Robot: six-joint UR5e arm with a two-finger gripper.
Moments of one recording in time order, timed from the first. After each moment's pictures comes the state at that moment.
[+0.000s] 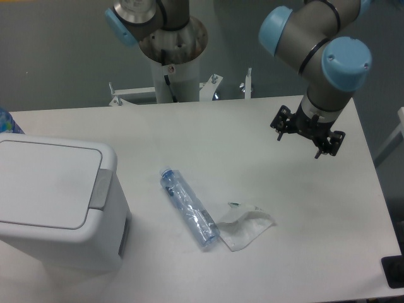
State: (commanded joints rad) arm 2.72 -1.90 -1.50 -1.34 1.58 1.25
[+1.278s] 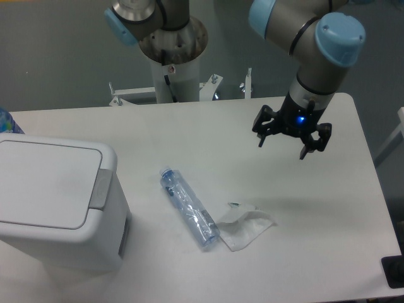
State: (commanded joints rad) arm 2.70 -1.81 -1.50 -1.35 1.21 0.97
